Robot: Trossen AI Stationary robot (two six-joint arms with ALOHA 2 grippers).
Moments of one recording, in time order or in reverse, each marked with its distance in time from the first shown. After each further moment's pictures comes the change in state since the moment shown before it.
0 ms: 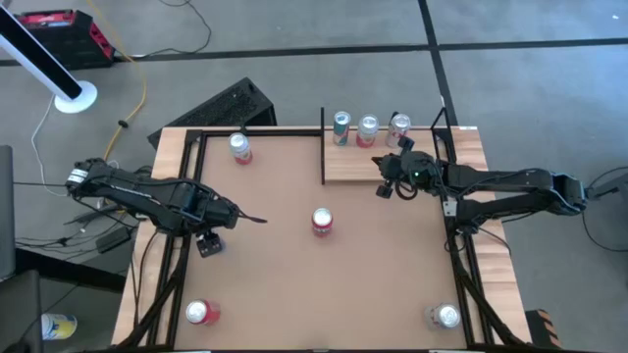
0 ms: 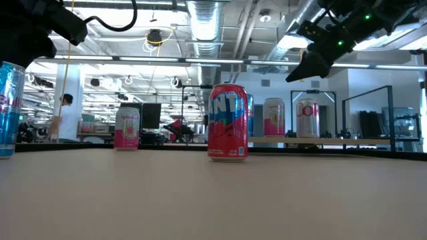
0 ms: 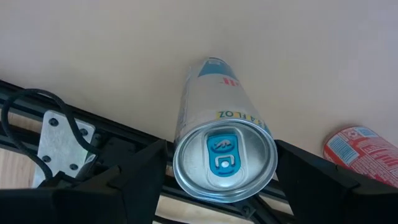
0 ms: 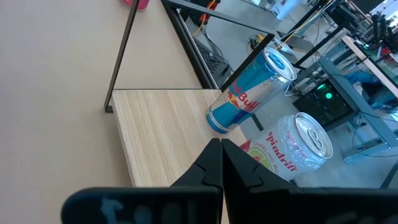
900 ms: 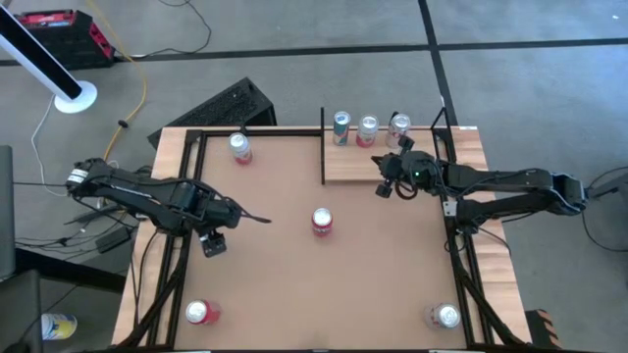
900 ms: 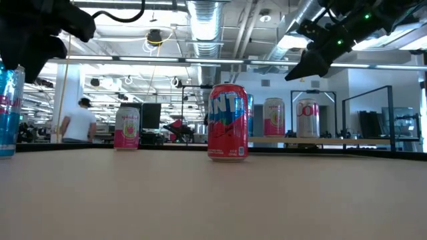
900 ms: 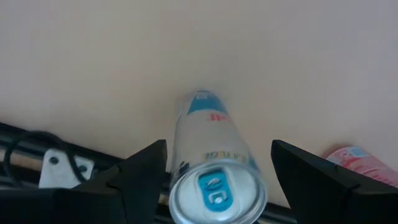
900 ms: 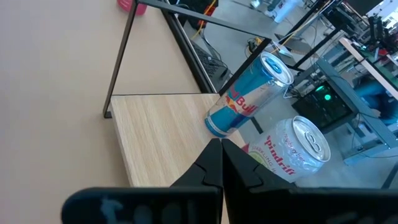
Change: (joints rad) left arm 0.000 0.000 0.000 0.083 -0.048 0.053; right arm 0.000 0.000 0.000 0.017 0.002 0.004
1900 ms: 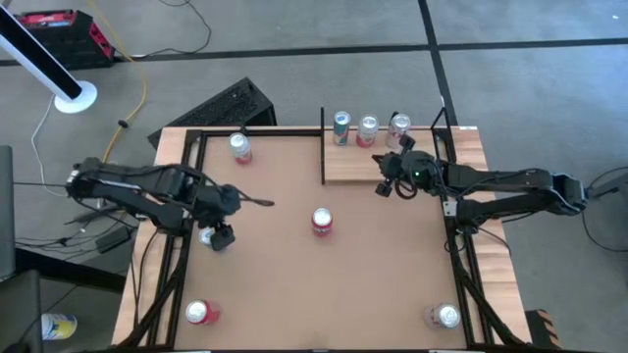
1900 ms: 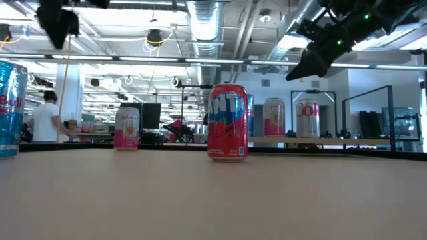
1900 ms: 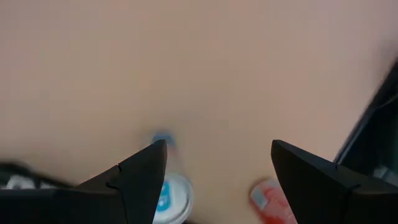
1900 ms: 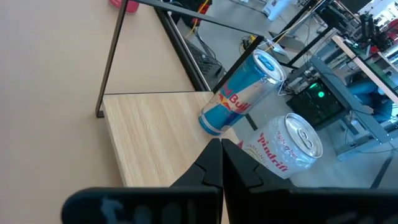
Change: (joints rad) left arm 0.041 0.000 0.205 0.031 0.013 -0.097; right arm 0.000 0.000 0.000 0.002 0.027 0.003
